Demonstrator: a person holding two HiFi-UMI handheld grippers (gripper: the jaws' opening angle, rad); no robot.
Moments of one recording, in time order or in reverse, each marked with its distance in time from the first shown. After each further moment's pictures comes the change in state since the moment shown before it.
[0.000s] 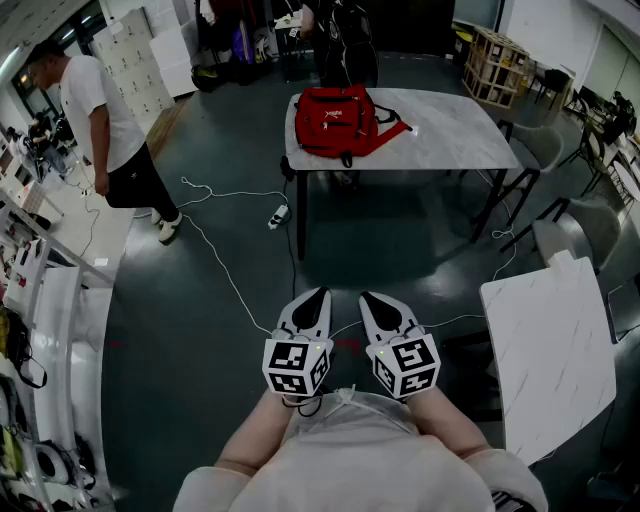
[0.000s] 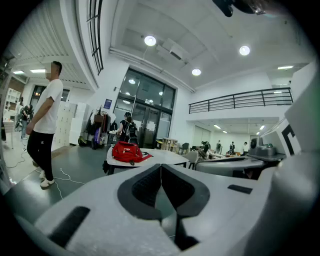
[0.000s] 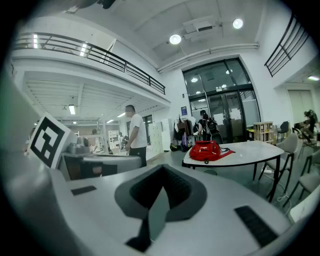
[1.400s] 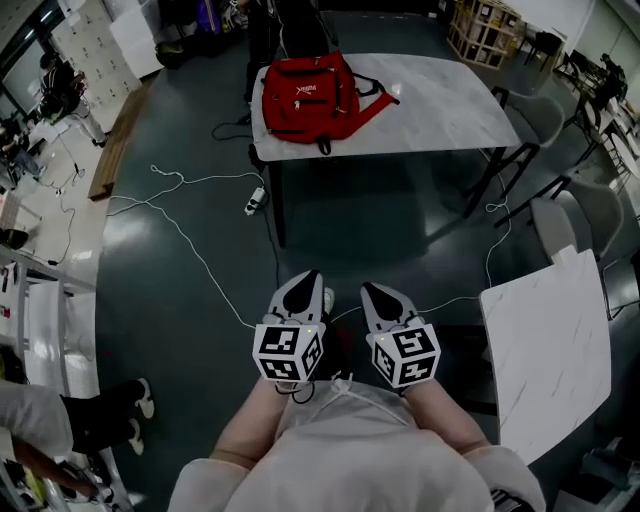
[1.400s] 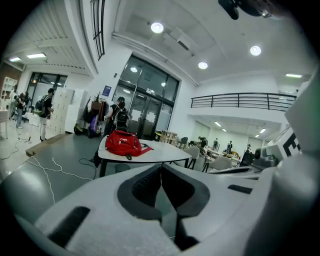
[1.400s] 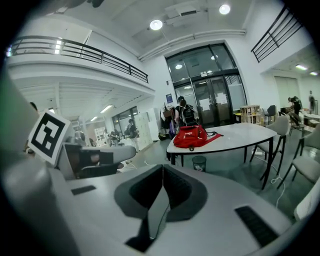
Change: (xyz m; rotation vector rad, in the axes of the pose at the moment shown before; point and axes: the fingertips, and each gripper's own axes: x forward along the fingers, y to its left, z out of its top) left arm 0.138 0.045 -0.011 -0.066 0.100 -0.041; right arm 0.085 -0.109 -0.030 0.141 0.136 -0.117
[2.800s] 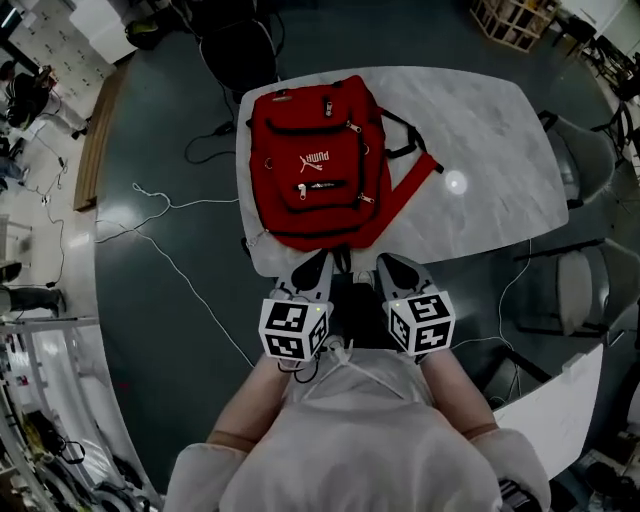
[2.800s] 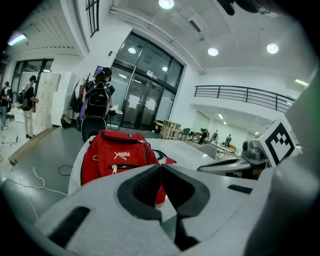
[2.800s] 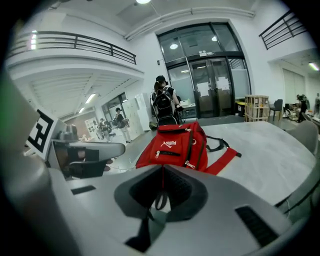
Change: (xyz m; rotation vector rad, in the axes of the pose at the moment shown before) left arm 0.419 0.203 0.148 -0.015 0.159 -0.063; right arm 0.396 -0.244 0.190 0.017 0.187 -0.036
